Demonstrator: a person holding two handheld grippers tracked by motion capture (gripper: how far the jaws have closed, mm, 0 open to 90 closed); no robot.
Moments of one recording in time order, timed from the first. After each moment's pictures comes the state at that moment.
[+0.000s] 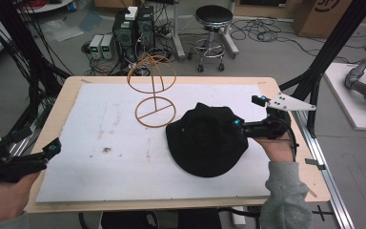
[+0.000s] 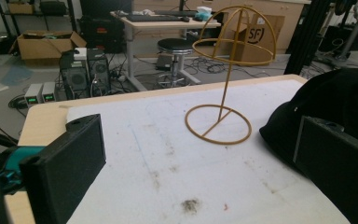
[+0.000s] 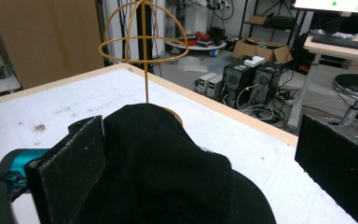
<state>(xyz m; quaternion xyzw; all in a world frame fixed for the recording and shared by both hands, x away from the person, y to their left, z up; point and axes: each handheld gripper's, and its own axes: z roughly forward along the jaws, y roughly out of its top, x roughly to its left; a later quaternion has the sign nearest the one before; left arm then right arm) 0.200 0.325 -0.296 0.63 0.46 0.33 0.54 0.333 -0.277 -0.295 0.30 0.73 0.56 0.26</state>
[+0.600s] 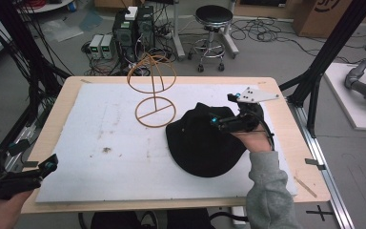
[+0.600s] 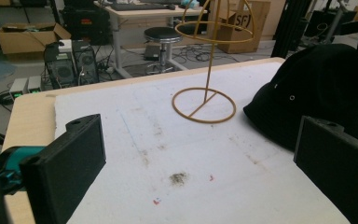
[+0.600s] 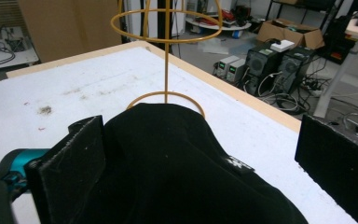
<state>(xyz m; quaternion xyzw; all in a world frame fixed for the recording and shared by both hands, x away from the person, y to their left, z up) 0.176 0.326 -0.302 0.65 0.44 0.31 0.53 0.368 -0.228 -0.312 0.27 0.77 0.53 0.22</state>
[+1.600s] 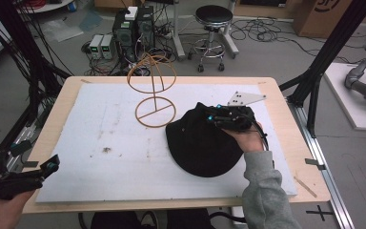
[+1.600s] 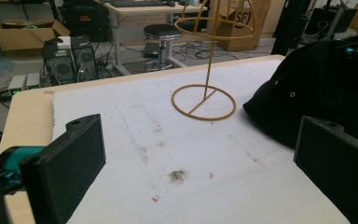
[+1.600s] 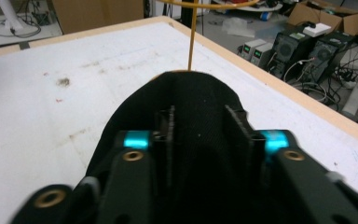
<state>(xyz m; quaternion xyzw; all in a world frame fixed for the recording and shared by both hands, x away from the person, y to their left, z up) 0.178 0.325 -0.305 0.66 0.44 0.30 0.53 0.377 -0.216 -0.329 0.24 0.81 0.50 0.18</state>
